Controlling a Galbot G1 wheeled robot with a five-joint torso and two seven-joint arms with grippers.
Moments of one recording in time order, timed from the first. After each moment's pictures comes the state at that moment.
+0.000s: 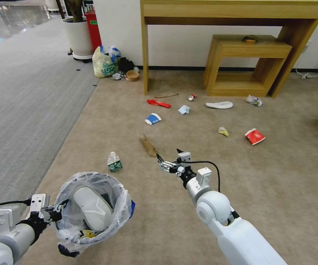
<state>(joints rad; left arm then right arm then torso) 1.81 -1.05 -0.99 -2.28 -0.80 0.74 -0.05 -1.04 1.20 0.04 1.86 0.50 -0.20 0.14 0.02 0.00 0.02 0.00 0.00</state>
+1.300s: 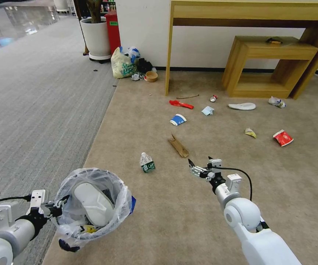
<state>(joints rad) 1.76 -1.05 -0.99 -2.26 -0.81 0.74 -0.03 -1.22 1.17 0.32 1.84 0.45 -0.22 0.06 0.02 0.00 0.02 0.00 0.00</state>
